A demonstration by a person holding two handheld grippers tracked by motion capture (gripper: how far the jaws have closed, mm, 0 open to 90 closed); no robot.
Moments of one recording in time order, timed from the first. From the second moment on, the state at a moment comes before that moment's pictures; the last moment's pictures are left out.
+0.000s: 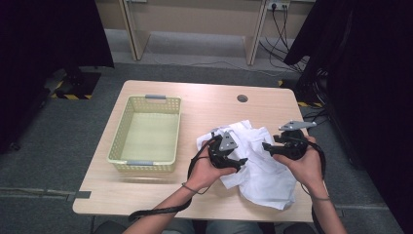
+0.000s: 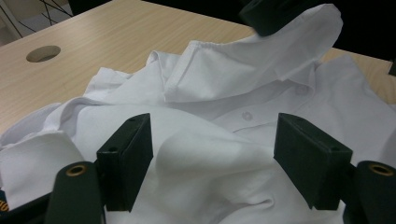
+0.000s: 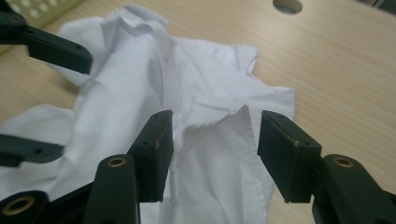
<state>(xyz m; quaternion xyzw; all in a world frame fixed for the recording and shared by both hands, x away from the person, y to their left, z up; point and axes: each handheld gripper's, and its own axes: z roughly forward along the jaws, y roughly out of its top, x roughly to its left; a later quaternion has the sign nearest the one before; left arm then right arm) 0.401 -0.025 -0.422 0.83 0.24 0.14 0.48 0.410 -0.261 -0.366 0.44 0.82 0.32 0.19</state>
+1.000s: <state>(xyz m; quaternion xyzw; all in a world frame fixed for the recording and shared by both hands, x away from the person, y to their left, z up) 0.389 -0.038 -0.431 0.85 0.22 0.13 0.46 0.413 -0.316 -0.383 0.54 0.76 0.31 0.19</state>
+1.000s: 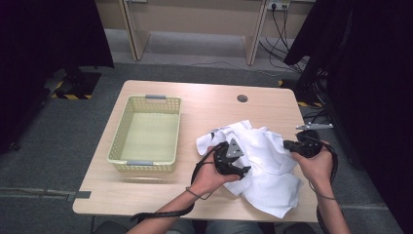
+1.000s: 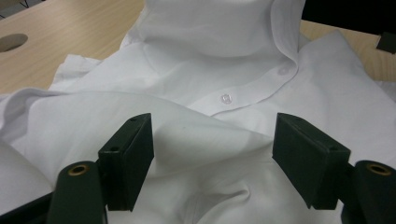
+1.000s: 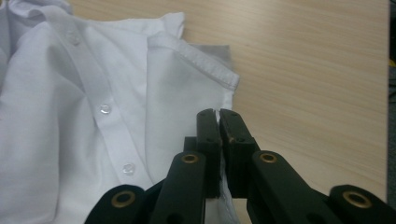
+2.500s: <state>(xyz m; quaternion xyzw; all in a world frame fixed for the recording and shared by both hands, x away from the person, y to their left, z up) 0.395 -0.055 -0.437 0.86 0.21 0.14 0.45 0.410 -0.304 -0.424 0.50 0.81 0.25 0.15</state>
